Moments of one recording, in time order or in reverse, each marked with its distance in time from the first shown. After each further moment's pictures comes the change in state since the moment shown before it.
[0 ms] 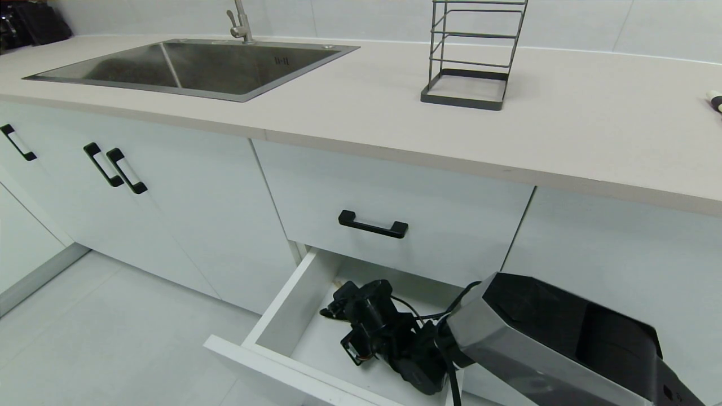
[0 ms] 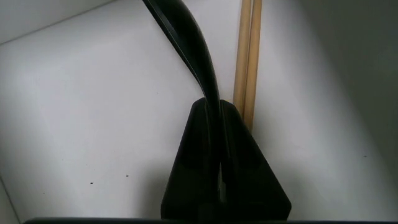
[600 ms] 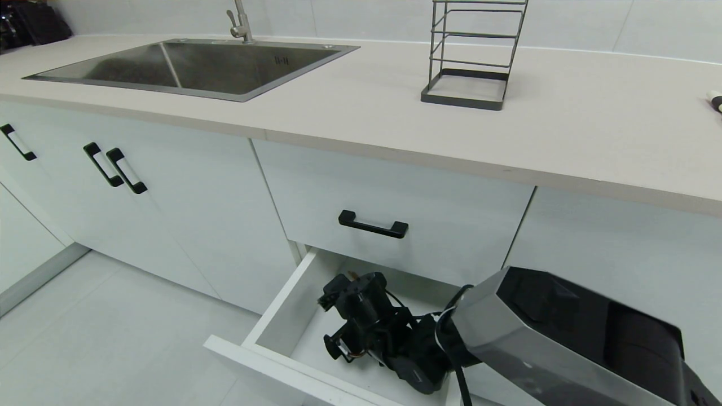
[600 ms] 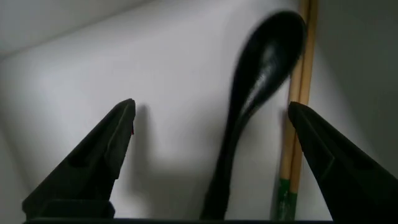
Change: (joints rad) left arm 0.000 0.000 0.000 0.000 0.000 0.000; right arm 0.036 -0.067 -0.005 0.027 0.000 0.001
